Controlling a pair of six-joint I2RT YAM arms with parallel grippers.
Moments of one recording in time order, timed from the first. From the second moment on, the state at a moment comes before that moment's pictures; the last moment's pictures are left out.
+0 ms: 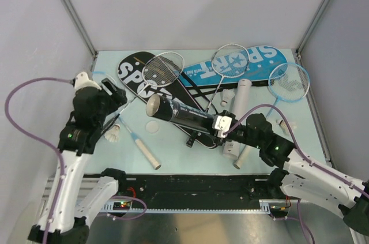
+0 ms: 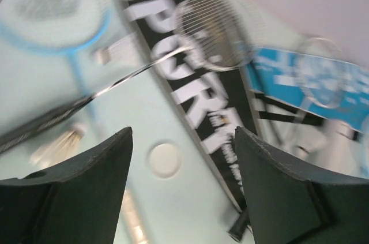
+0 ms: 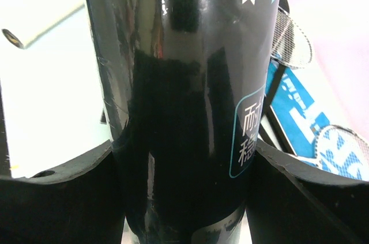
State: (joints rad) left arm -0.22 0.75 1.11 -0.68 -0.22 -0.54; right arm 0.83 0.79 0.57 -0.01 -0.24 -0.52
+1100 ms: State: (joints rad) left arm 0.44 0.65 0.26 -0.28 -0.04 -1.01; right arm 0.88 0.73 0.57 0.04 -0.34 -0.49
